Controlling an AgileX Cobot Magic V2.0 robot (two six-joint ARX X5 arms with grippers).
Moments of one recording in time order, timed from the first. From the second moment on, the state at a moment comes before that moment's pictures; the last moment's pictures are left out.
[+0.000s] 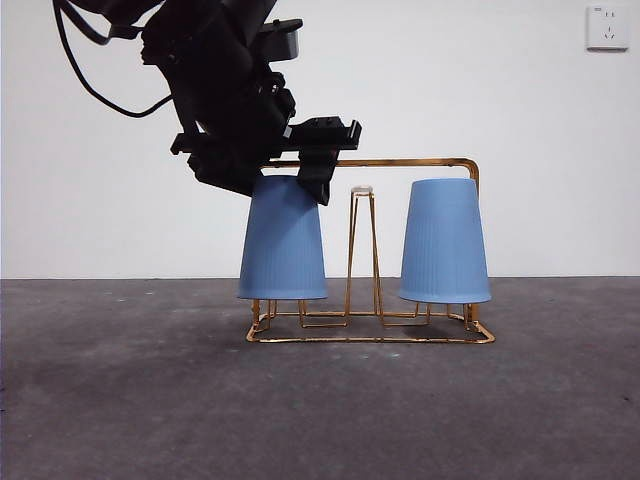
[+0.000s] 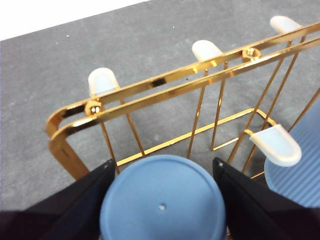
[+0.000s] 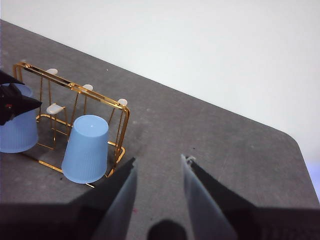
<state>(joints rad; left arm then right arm) -0.69 1.69 1.08 0.11 -0.32 -0.13 0.79 0.48 0.98 -0.80 0.59 -0.17</state>
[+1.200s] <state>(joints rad) -0.69 1.72 1.07 -0.18 -0.27 -0.21 0.79 0.48 0.98 -0.81 0.59 -0.17</state>
